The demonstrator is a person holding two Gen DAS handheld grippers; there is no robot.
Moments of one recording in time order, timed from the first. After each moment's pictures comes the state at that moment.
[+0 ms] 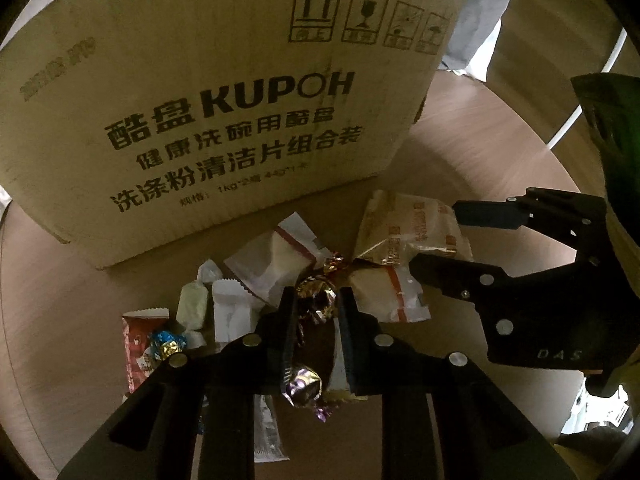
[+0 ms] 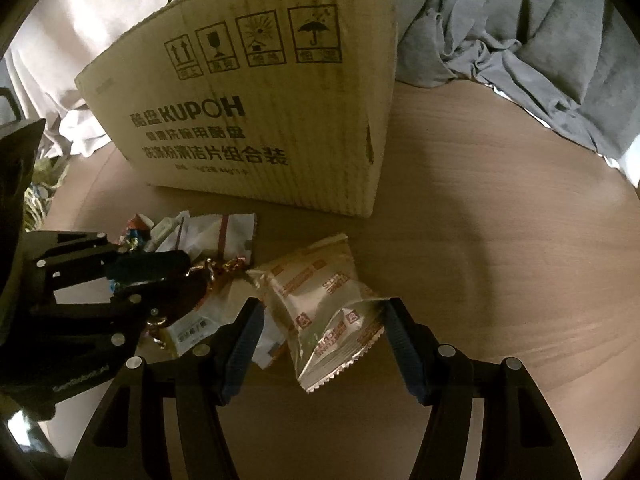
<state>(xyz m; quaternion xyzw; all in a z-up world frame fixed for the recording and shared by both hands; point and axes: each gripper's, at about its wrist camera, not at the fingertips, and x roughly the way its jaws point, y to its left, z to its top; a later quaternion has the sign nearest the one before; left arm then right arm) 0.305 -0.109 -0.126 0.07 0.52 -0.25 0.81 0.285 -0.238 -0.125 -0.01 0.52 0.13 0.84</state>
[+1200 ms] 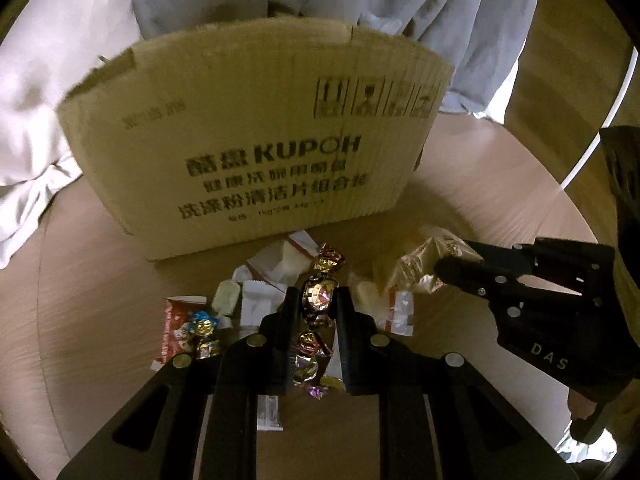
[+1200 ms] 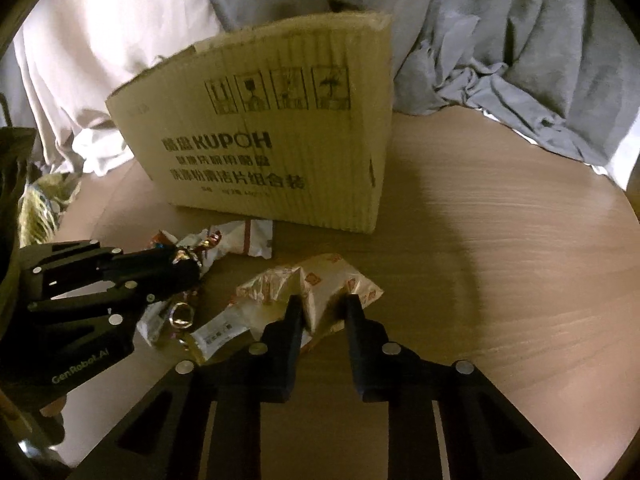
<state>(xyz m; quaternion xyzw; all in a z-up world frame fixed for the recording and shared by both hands) 0.275 -0.091 -0.084 0.03 0.47 -0.19 0.86 0.259 -0.239 -0.101 0.00 0.47 0.12 0.87</state>
